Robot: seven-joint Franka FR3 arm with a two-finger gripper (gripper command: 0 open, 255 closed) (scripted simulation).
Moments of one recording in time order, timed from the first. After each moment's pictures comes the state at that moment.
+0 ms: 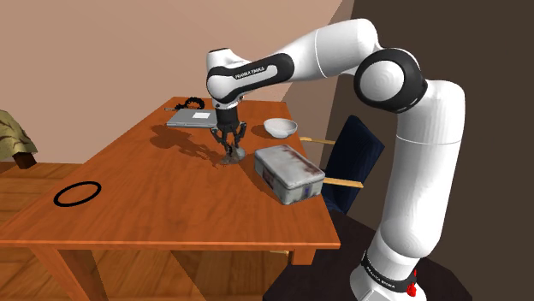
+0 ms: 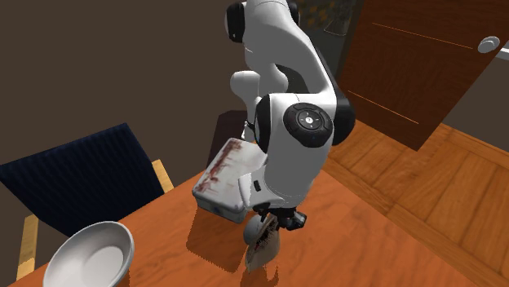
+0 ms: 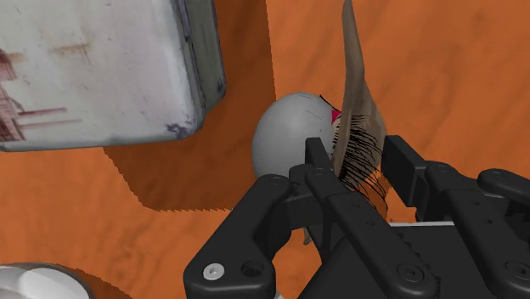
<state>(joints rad) -0.03 0.22 0.15 -1.71 -0.12 1.87 0.62</state>
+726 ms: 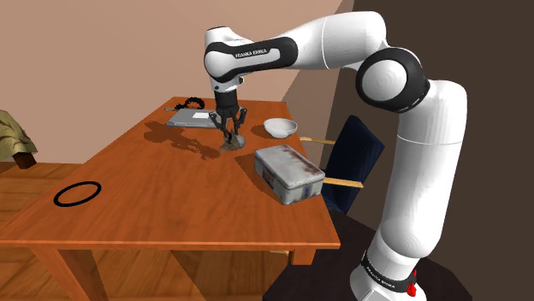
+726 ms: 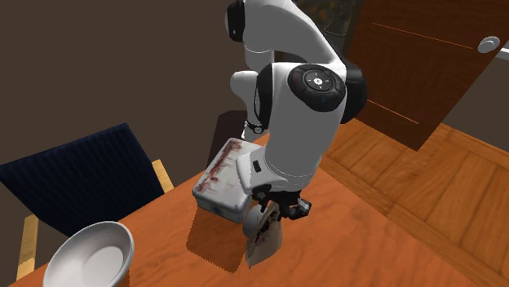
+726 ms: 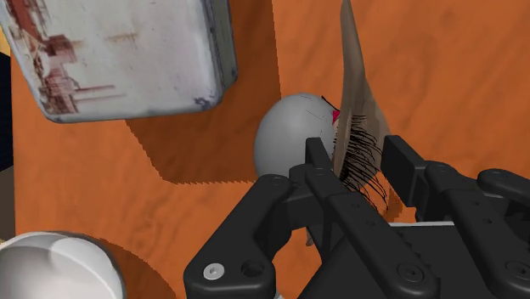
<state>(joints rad) -0.03 0.21 0.15 -1.58 -0.12 1.73 0.60</state>
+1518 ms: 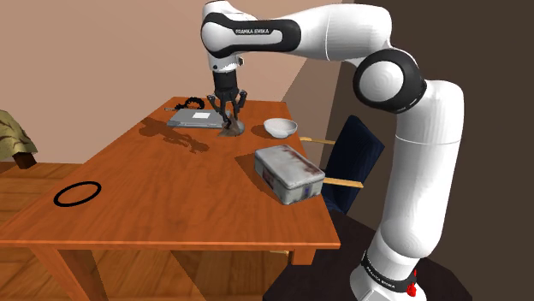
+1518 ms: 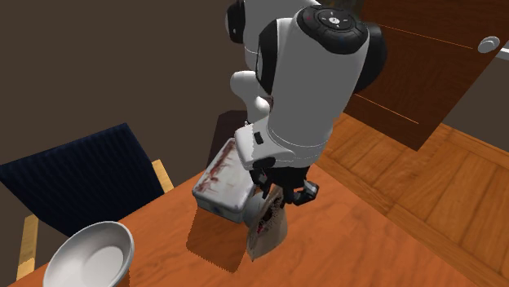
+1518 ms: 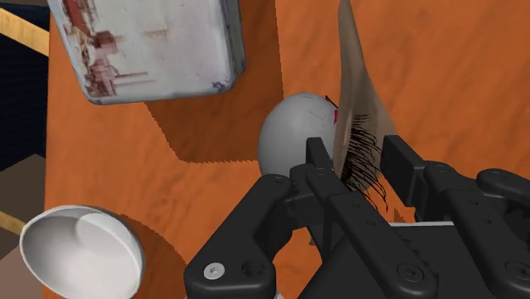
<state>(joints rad) -0.02 0.23 0.15 -1.39 -0.12 1.57 0.59</state>
